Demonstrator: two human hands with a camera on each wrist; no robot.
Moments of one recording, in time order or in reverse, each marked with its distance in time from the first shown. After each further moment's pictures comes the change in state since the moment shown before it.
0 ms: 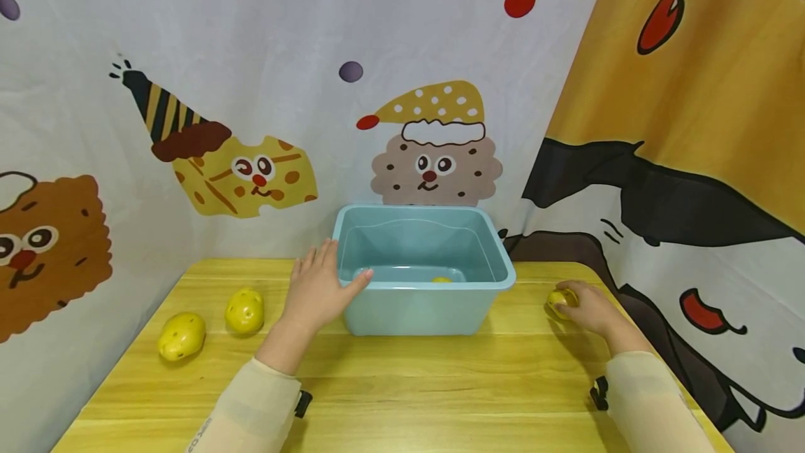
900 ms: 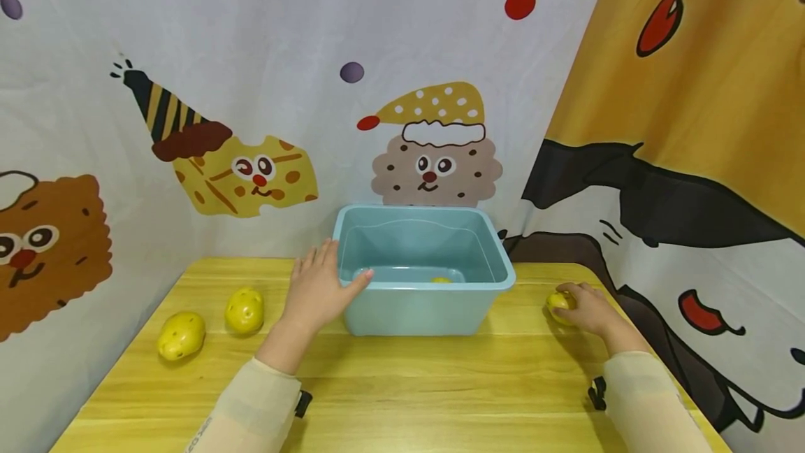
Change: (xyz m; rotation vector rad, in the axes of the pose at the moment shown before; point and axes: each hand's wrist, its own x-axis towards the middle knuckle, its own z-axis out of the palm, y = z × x) left_hand 0.000 0.000 -0.001 0.015 -0.004 0.003; right_hand -0.002 -0.001 0.001 -0.025 -0.030 0.064
